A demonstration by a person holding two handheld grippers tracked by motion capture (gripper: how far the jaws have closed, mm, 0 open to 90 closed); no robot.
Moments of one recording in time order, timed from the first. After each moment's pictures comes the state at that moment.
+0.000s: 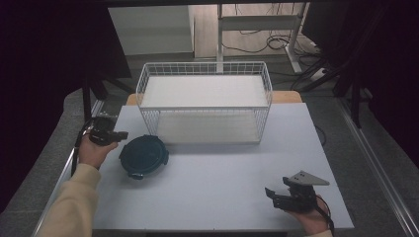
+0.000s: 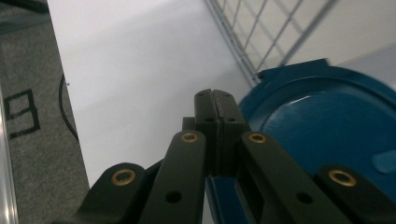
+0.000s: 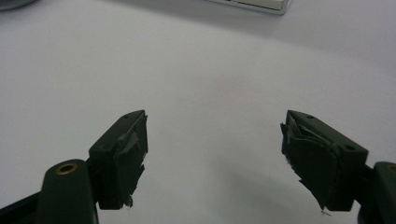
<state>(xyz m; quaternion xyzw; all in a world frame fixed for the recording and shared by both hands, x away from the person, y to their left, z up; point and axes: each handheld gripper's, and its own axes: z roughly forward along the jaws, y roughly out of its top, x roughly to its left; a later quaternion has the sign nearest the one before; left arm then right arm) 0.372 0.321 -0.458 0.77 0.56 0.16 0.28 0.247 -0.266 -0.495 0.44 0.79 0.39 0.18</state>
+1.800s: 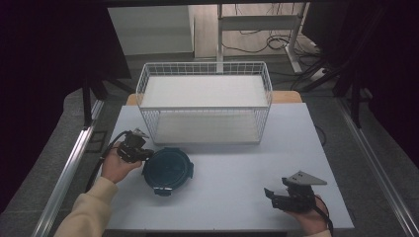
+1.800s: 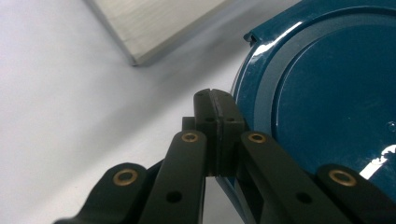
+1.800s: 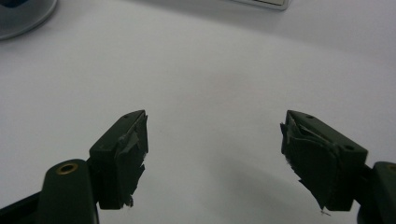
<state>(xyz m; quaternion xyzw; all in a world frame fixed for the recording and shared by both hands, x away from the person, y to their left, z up) 0.341 0.236 -0.474 0.85 0.46 0.11 0.25 0.247 -0.263 -0.497 0.44 0.79 0.38 0.18</state>
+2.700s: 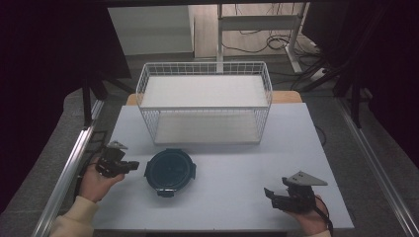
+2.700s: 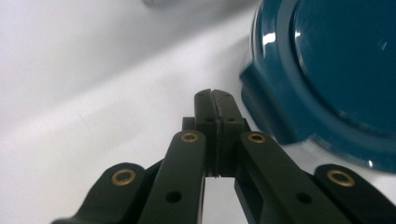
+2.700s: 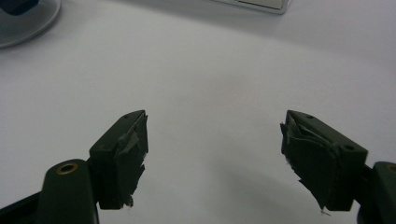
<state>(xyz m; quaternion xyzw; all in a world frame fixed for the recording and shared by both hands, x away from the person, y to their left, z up) 0.291 0.280 -0.482 0.81 0.51 0.08 0.29 0.245 -0.261 -0.495 0.44 0.79 0.38 0.18</state>
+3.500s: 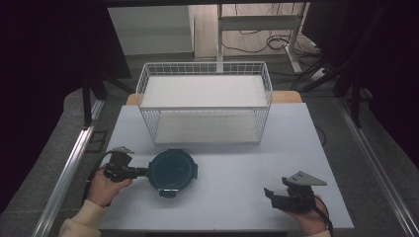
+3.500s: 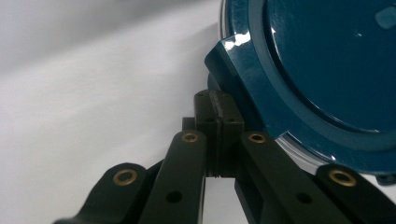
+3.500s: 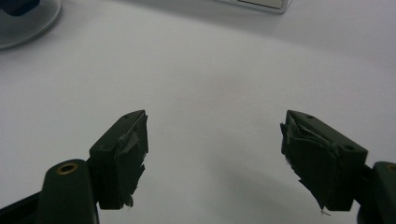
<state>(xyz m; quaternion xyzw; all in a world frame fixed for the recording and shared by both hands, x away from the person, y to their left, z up) 0.289 0.261 -0.494 0.80 0.51 0.03 0.31 0.246 -0.261 -0.495 0.44 0.79 0.38 0.18</state>
